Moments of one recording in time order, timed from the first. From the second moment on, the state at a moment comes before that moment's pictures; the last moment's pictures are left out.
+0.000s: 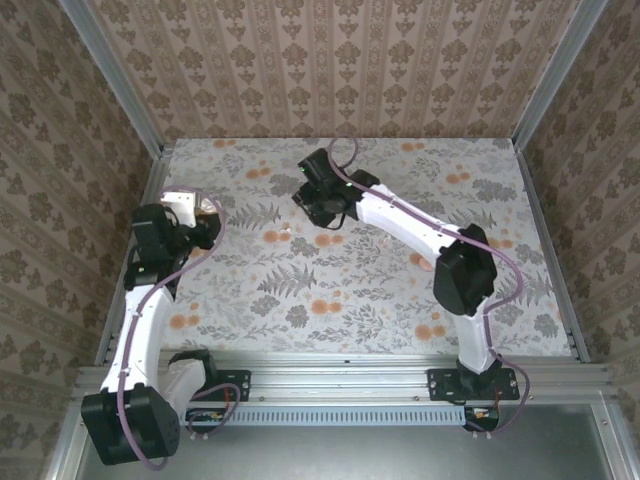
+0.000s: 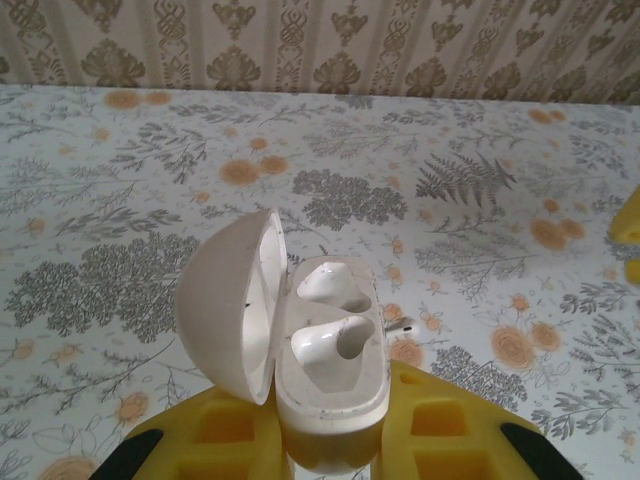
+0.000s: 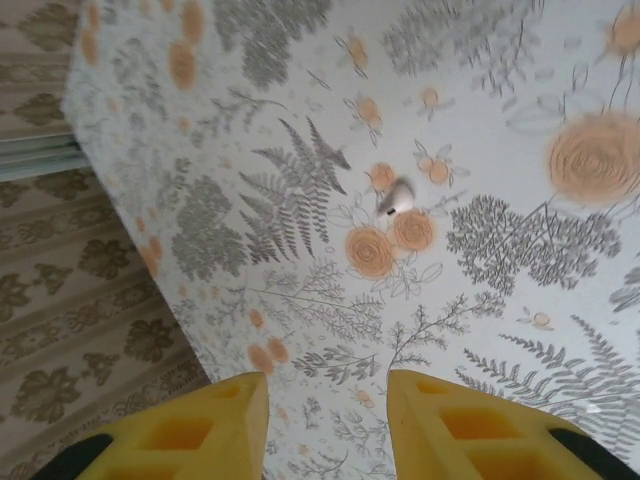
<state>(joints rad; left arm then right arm) 0.07 0.94 0.74 -0.27 0.44 0.01 0.72 2.04 1.86 -0.71 -0.01 1.53</state>
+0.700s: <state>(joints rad) 0.06 0.92 0.74 -0.34 0.38 0.04 0.76 2.46 2.27 -0.87 -0.01 1.81</state>
